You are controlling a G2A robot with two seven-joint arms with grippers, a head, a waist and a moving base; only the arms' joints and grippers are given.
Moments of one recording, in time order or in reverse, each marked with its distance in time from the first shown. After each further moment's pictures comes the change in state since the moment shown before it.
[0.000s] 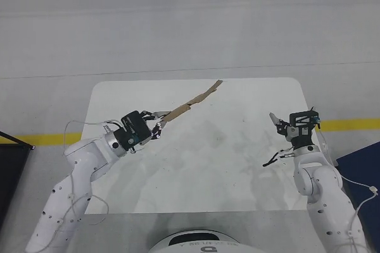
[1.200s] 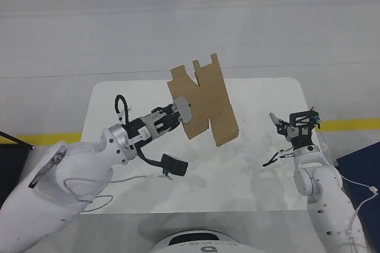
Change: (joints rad) left arm -0.366 0.305 0.351 -0.459 1.423 0.189 0.166; right arm 0.000 0.000 0.000 0.000 0.000 0.000 0.000
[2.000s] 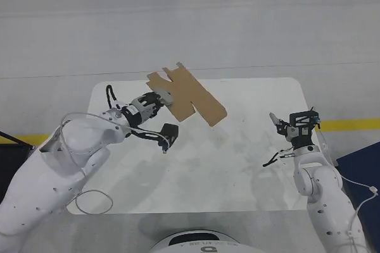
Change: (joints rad) left arm -0.004 -0.025 -0.059 0.349 -0.848 -0.132 -0.287; right arm 0.000 0.000 0.000 0.000 0.000 0.000 0.000
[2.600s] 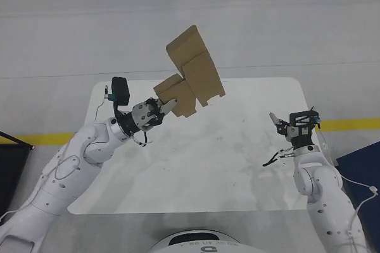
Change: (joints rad) left arm 0.014 -0.103 0.107 0.368 -1.600 -0.150 0.060; right arm 0.000 0.000 0.000 0.000 0.000 0.000 0.000
